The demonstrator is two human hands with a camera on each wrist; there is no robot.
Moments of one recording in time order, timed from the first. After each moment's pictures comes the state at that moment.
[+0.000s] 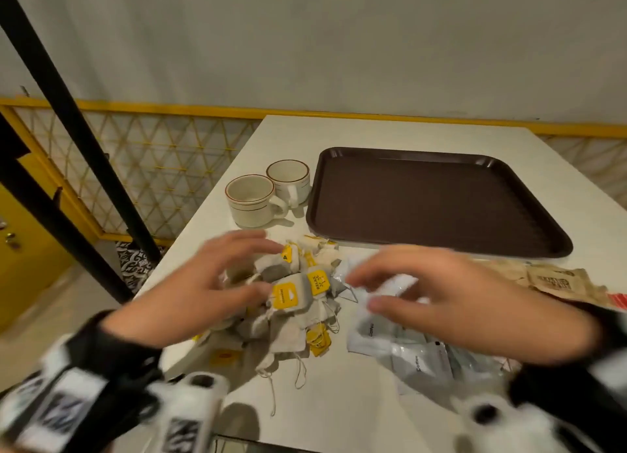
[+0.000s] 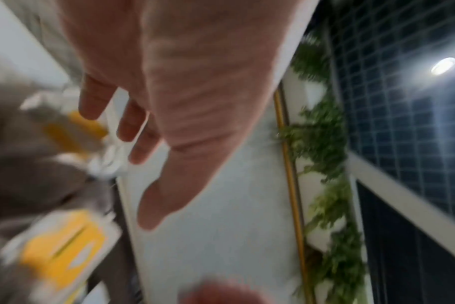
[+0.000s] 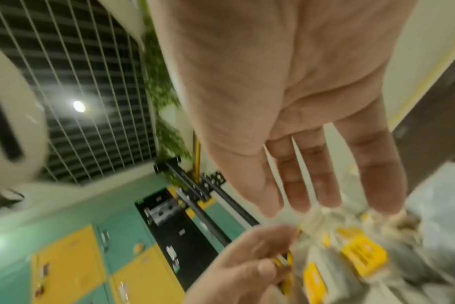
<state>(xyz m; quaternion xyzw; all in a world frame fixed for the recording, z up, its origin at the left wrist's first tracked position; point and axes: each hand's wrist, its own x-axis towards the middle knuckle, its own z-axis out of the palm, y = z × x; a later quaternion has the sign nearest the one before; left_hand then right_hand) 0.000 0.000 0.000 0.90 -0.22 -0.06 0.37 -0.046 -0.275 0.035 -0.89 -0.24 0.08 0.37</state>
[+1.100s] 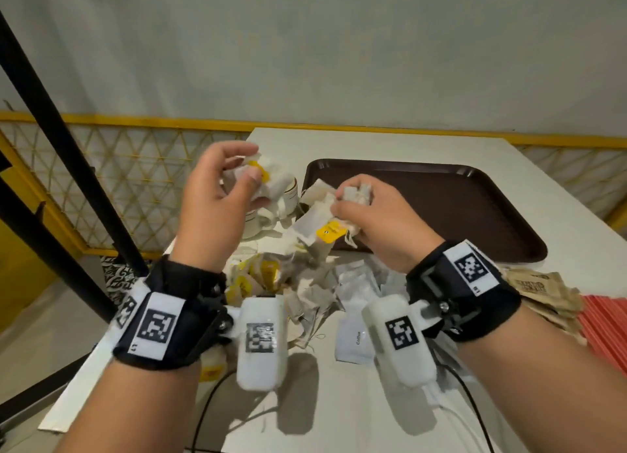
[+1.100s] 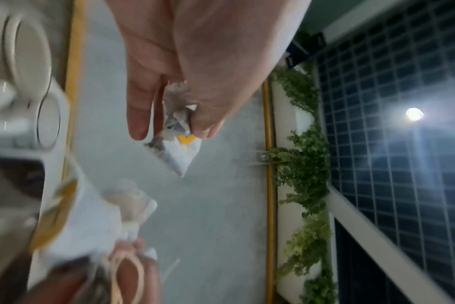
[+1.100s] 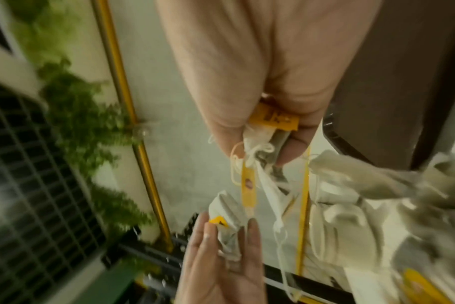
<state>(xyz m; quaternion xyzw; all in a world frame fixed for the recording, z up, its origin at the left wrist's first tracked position) 0.056 -0.054 0.022 0.71 -0.15 0.20 0.65 0.044 -0.251 0.015 -0.73 -0.04 -0.03 0.69</state>
